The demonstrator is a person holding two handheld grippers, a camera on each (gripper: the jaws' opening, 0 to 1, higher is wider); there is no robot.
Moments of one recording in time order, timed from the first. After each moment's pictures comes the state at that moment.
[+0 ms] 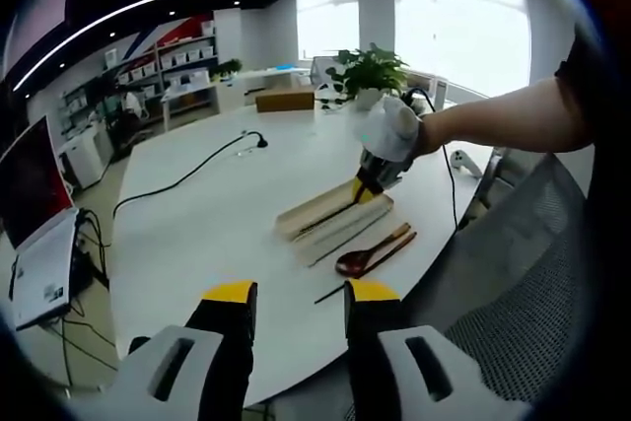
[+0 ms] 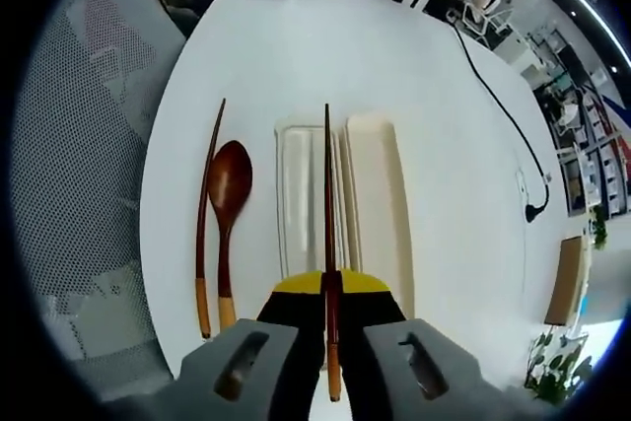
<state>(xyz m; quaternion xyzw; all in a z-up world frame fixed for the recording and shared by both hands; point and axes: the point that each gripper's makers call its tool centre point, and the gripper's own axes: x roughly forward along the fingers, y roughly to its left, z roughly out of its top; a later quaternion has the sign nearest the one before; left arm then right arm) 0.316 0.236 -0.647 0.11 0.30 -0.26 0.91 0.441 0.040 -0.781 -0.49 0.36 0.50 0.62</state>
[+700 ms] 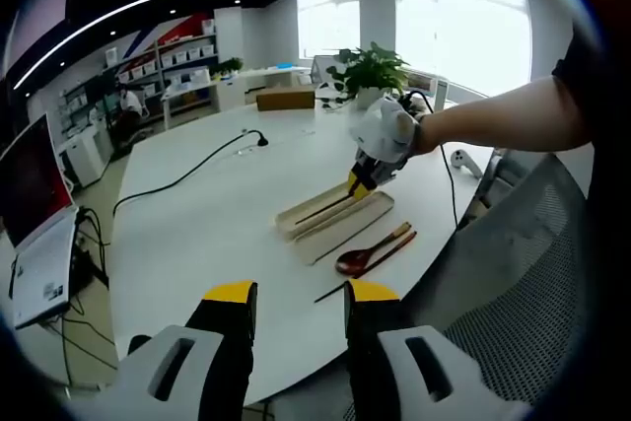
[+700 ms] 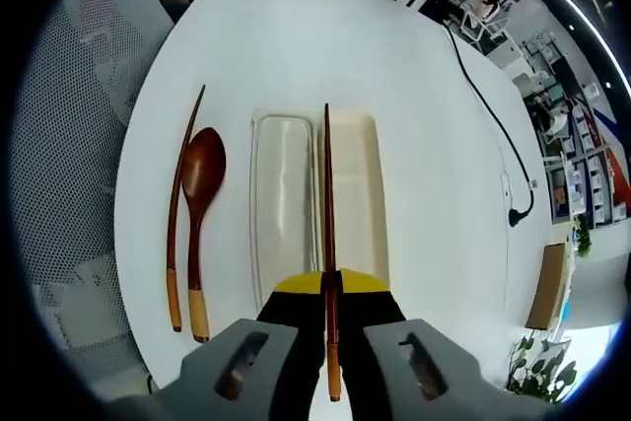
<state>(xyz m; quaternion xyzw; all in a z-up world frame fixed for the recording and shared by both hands) 0.315 0.237 -0.648 0.11 0.30 -0.26 0.91 0.461 0.037 -0.782 -0.52 0.34 0.48 0.62</state>
